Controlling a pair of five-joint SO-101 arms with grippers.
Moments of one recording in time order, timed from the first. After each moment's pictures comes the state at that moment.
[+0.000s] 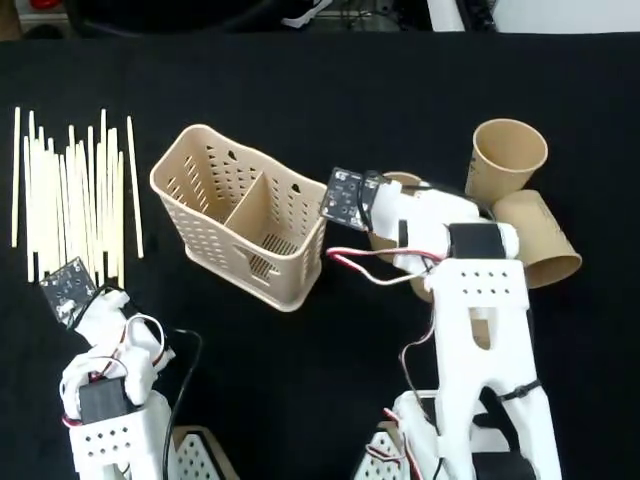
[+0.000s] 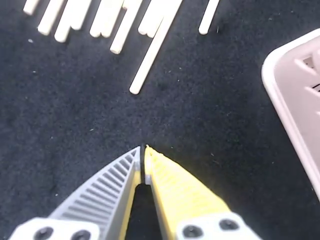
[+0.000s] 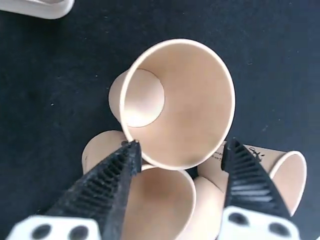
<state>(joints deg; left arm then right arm) -18.5 -104.1 96.4 72.8 21.1 -0.9 -33.2 41.0 62.6 69.9</state>
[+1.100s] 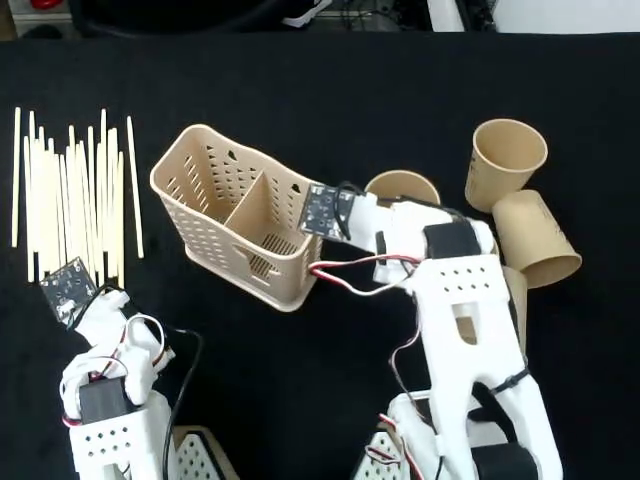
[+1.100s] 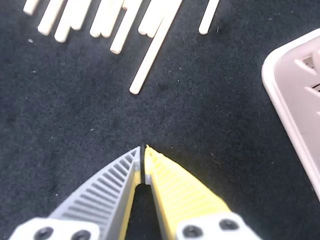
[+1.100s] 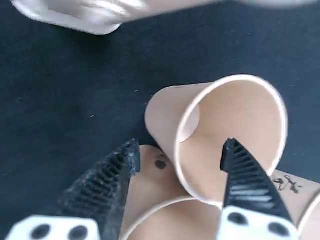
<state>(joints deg) -18.5 -104.1 96.4 72.8 21.1 -6.6 -31.8 42.1 65.5 66.7</state>
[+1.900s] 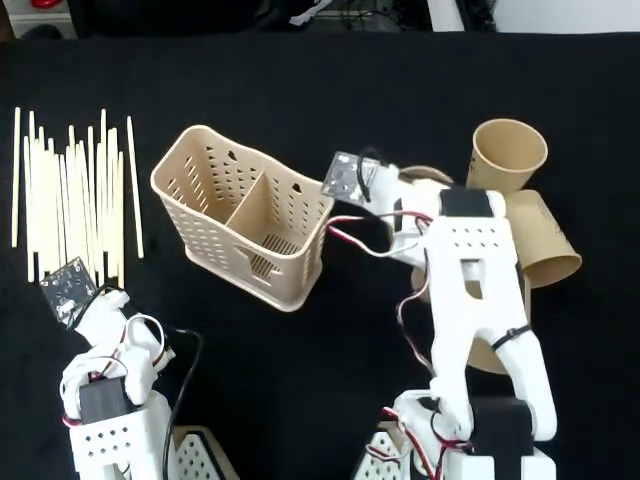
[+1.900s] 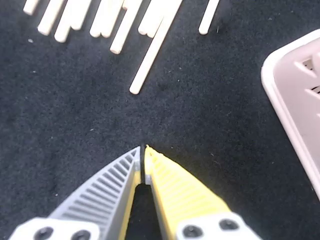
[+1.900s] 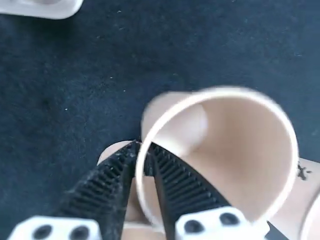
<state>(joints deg) -18.5 -104.1 96.4 72.8 21.1 -0.6 -18.7 32.0 65.8 66.0</state>
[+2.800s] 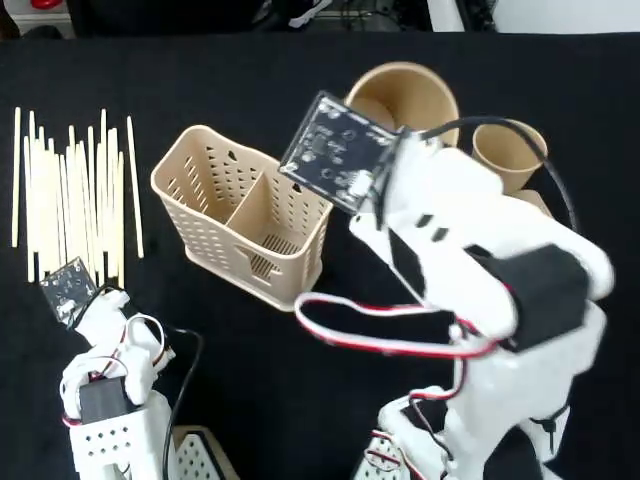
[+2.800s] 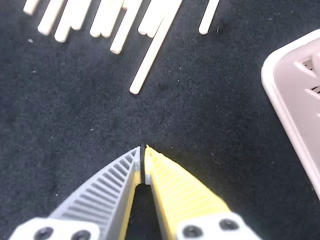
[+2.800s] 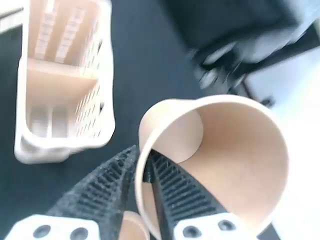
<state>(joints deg) -18.5 -104.1 96.4 72.8 21.1 -21.9 -26.8 -28.2 99.1 42.9</state>
